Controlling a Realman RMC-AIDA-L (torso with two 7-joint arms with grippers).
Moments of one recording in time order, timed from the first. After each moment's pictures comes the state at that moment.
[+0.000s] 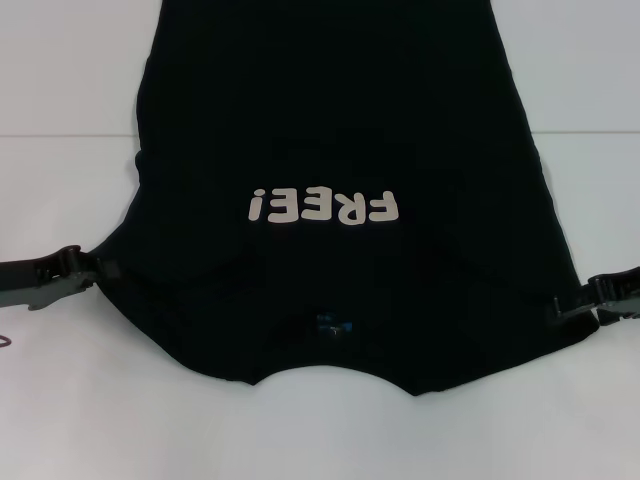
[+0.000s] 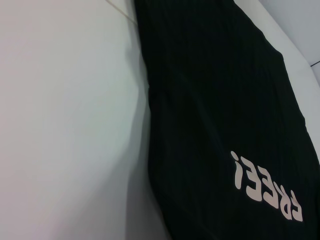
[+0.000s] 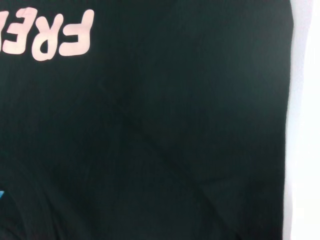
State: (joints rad) left arm -0.56 -1.95 0.45 0.53 2.28 1.26 -2.29; right arm 0.78 1.93 -0.82 -0.63 -2.65 -1.33 2.58
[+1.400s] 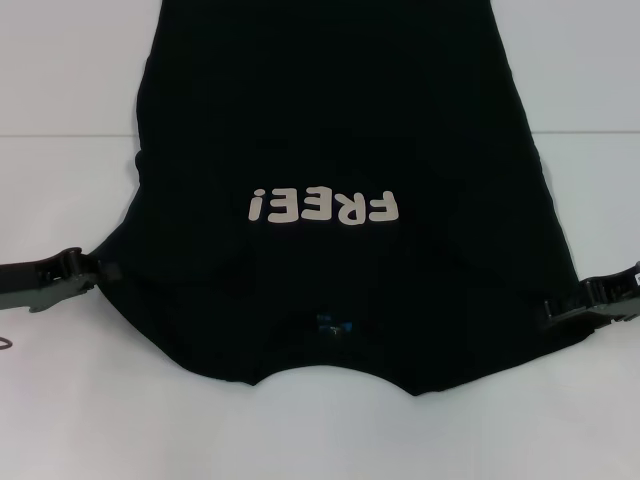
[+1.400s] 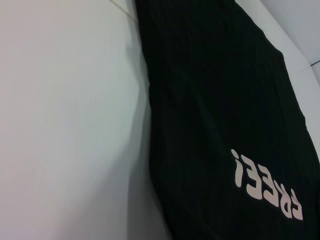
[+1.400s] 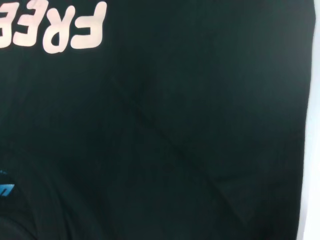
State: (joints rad) left arm -0.56 -1.95 0.45 0.53 2.28 1.26 -2.29; right arm 0.80 1.93 -0.83 -0.61 -2.65 -1.34 2.58
